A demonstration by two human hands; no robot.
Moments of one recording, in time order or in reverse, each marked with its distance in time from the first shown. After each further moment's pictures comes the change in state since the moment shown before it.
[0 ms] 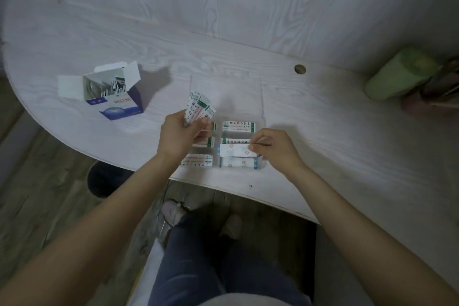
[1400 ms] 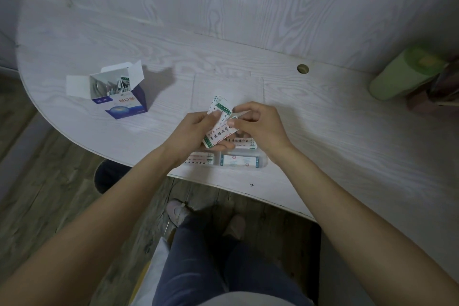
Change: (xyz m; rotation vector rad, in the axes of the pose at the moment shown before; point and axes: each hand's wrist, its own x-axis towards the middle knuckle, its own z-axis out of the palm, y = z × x) left_hand -0.022 0.031 0.009 -0.094 -0.399 -0.129; right_hand 0.002 -0.050 0.009 0.321 -0.043 -0.146
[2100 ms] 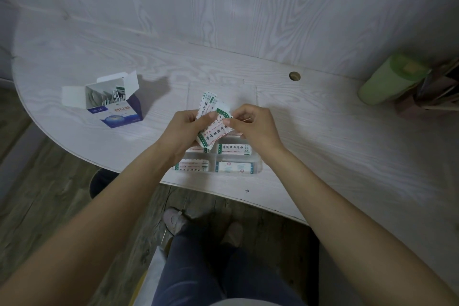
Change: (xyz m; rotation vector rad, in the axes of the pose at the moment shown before) left_hand 0.014 0.009 -0.002 0.047 0.186 0.020; right_hand 0.005 -0.005 0.000 -0.085 0.094 -0.065
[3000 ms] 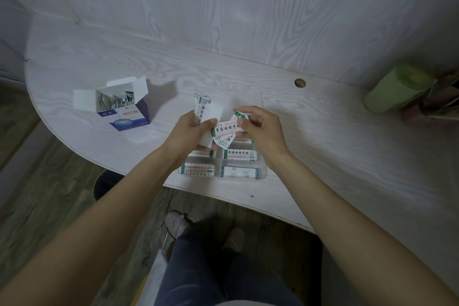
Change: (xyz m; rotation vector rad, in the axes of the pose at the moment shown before) left_hand 0.001 0.003 -0.007 0.023 0.051 -0.005; right_hand 0.003 0.002 0.004 0.192 0.018 -0.003
